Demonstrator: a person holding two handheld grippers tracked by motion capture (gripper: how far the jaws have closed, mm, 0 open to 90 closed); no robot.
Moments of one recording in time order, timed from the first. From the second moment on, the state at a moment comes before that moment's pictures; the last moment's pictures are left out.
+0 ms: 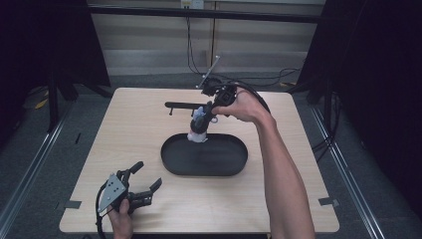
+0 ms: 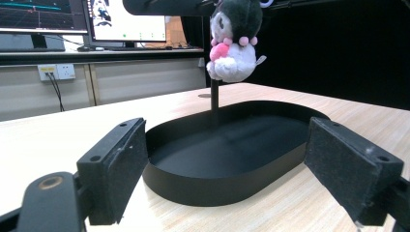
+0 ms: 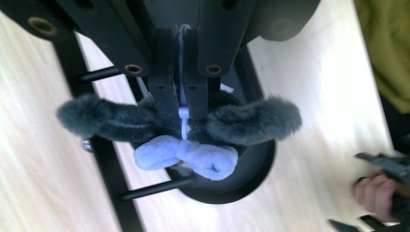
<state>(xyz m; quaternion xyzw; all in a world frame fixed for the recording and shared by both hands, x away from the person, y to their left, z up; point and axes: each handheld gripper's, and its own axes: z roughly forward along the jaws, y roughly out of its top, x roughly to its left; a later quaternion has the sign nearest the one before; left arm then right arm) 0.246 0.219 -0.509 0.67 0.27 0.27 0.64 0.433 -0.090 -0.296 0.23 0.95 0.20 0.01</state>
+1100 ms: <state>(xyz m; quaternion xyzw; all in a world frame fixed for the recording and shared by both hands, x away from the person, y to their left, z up) 0.244 0.217 -0.509 0.67 0.27 0.27 0.64 0.442 -0.101 -0.301 0.23 0.94 0.24 0.03</state>
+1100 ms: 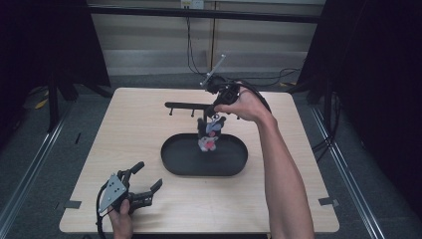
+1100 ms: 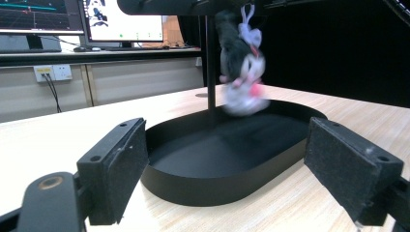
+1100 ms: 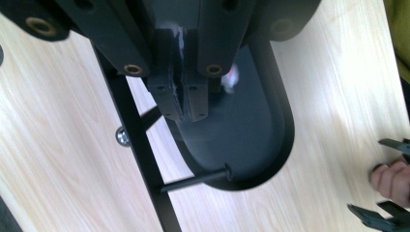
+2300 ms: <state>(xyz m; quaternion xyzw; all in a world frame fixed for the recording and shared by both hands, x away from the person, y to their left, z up) 0.245 0.218 -0.509 0.67 0.27 0.27 0.64 0.395 -0.124 -0.293 0.23 0.92 0.32 0.02</state>
